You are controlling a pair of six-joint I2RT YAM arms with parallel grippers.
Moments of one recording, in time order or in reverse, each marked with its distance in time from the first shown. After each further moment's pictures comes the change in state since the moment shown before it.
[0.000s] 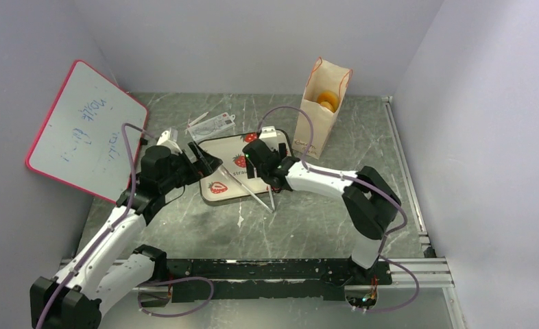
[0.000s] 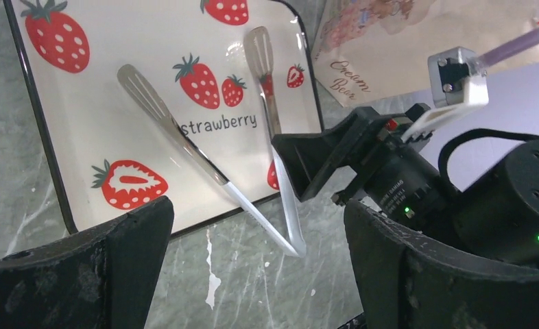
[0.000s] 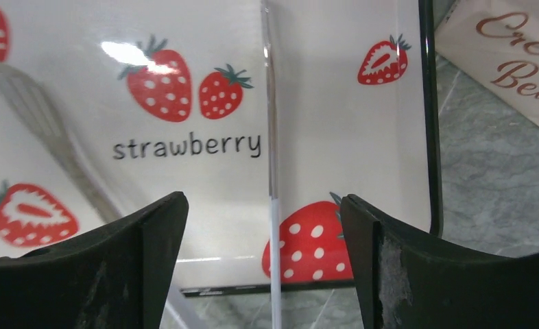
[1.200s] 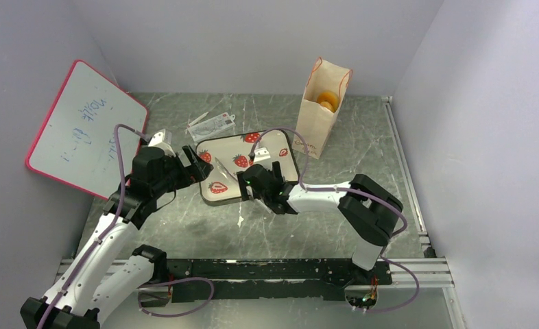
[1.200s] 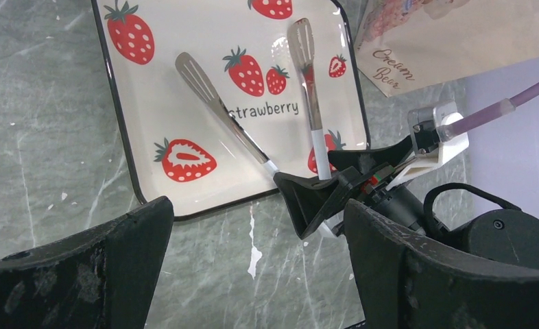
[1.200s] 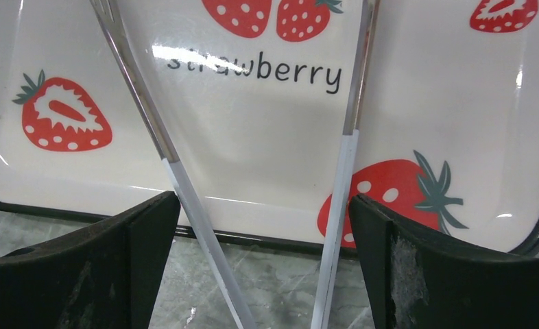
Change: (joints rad) left arm 0.000 -0.108 0.098 -0.268 -0.088 0.122; right arm 0.121 -0.070 -0.272 0.319 -0.046 -0.054
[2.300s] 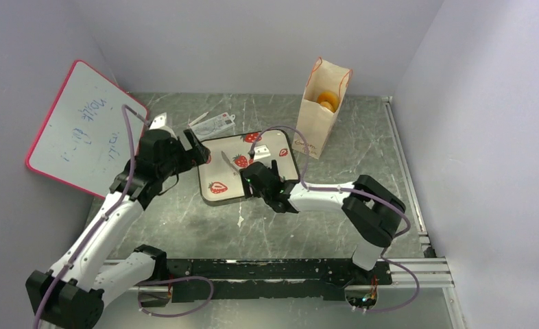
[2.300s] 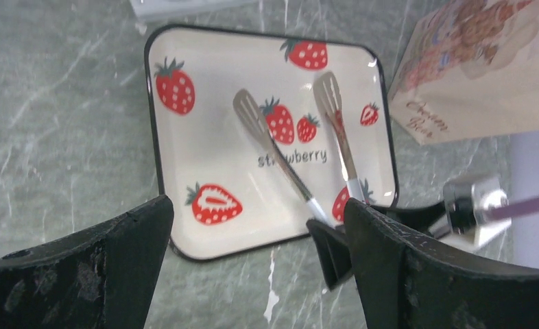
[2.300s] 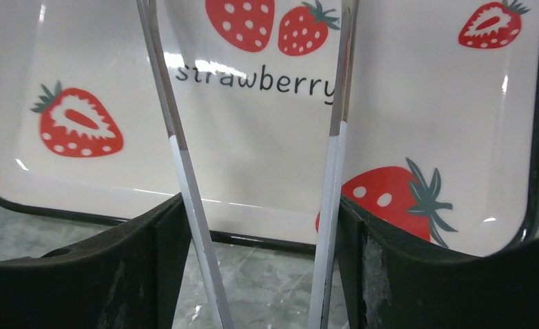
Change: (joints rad) left arm 0.000 0.153 0.110 0.006 -0.140 0.036; right arm -0.005 -0.001 0.009 -0.003 -0.008 -0.018
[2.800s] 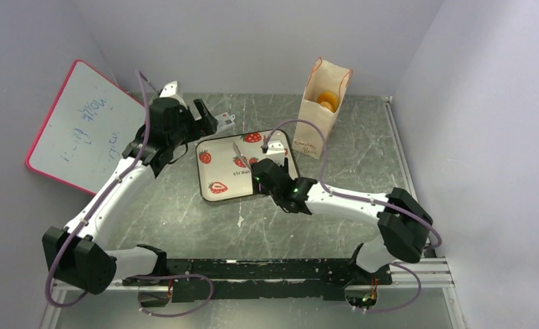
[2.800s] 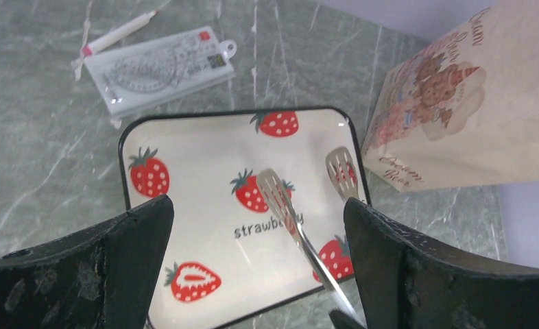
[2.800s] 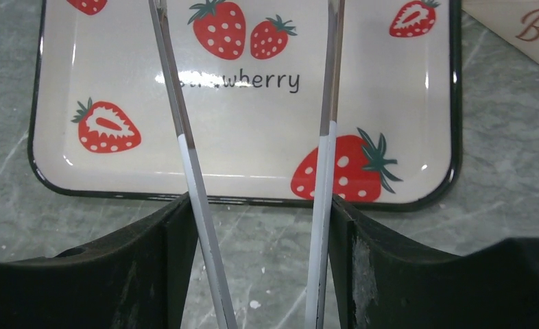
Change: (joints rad) left arm 0.001 0.276 0.257 0.104 -0.013 0.074; right arm 0.014 -0.206 0.014 -0.210 0.060 0.105
